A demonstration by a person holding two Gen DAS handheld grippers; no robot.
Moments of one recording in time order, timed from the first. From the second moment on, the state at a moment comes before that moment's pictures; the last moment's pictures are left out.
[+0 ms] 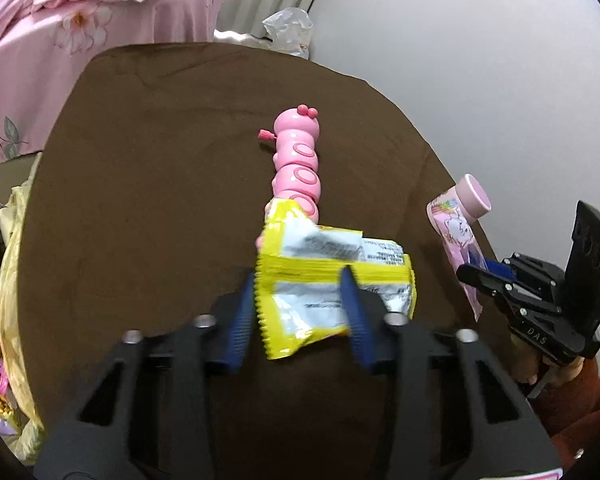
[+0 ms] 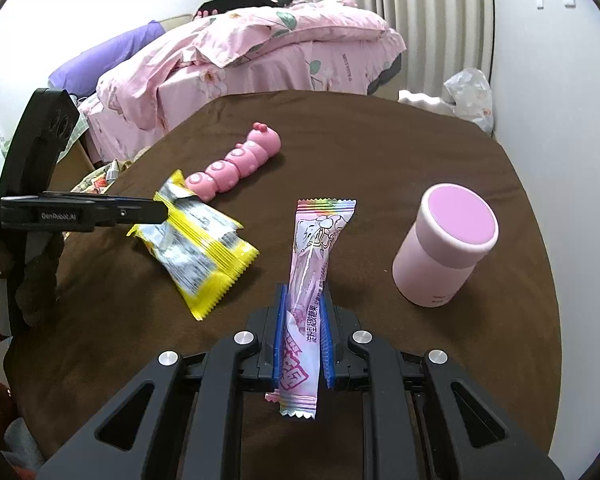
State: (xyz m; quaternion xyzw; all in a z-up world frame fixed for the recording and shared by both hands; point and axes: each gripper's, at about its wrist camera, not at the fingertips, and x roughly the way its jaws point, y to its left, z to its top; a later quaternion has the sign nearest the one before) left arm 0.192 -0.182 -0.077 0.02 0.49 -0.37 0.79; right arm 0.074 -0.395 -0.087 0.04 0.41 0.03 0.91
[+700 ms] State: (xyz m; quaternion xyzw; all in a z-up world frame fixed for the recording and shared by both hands) left arm 0.149 -0.091 0.011 -0.05 0.38 -0.32 0.87; right arm 0.071 -0.368 -0.016 0.01 0.33 0.05 0.94
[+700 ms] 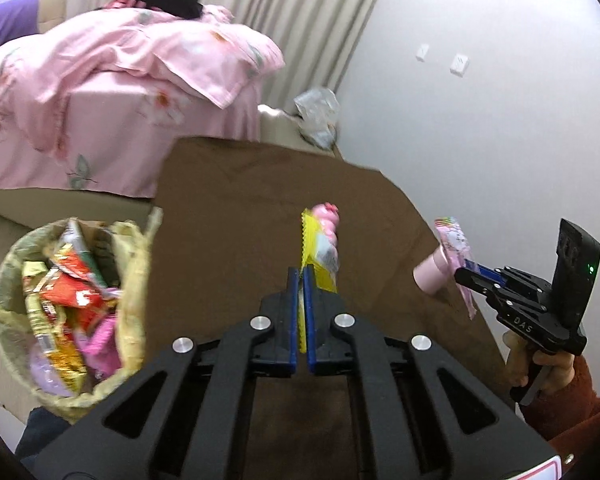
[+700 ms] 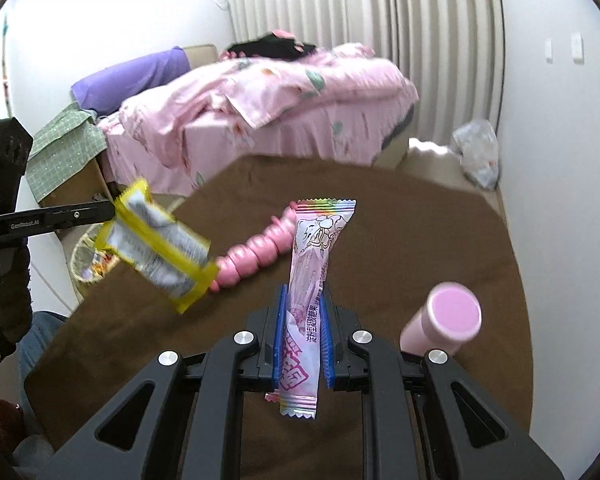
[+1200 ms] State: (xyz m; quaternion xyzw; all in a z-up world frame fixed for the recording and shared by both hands) left arm 0.149 -0.086 -0.021 0.06 0.38 -0.31 0.87; right arm 0.077 -0.341 -0.019 0.00 0.35 0.08 0.93
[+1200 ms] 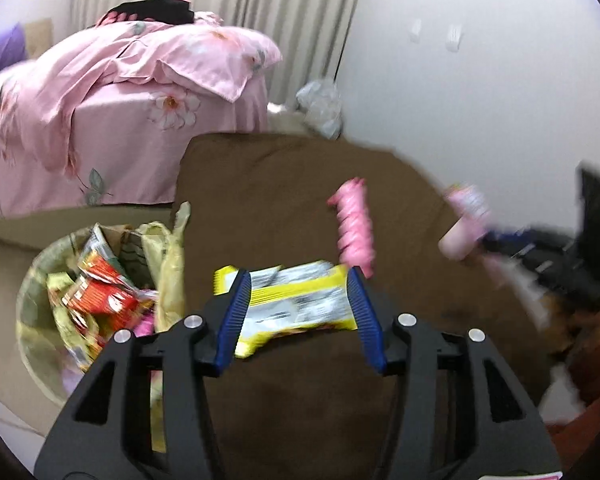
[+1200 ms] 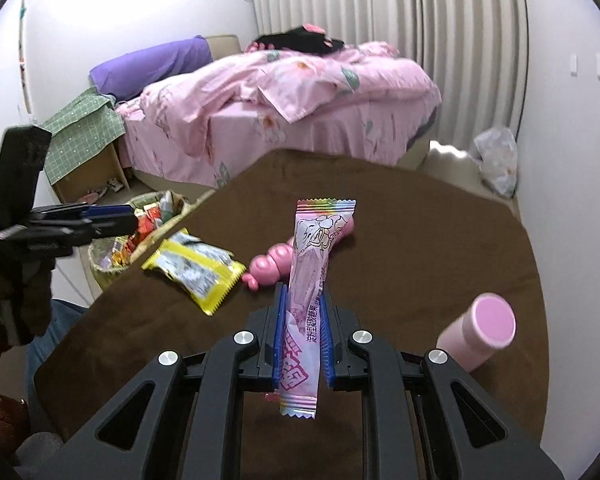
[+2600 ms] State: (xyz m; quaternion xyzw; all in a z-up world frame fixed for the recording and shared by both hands) left arm 0.161 0.006 0.032 0.04 0.31 -0.18 0.93; right arm 0.132 -0.229 0.027 -0.07 0.31 0.18 0.93
